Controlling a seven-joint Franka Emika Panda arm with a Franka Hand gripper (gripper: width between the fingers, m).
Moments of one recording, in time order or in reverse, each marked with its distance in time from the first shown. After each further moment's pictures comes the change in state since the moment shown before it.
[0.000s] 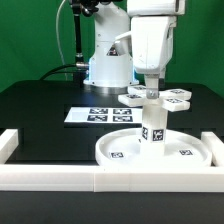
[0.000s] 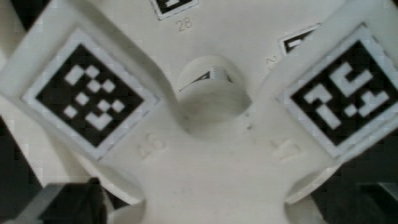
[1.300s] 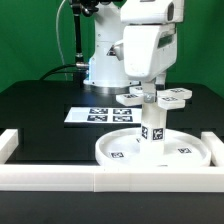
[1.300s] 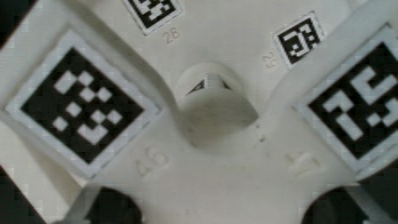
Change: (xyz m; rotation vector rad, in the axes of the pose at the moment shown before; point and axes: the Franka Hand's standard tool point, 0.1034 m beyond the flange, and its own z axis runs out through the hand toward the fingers) arm -0.001 -0.002 0.007 0.012 -0.005 0.201
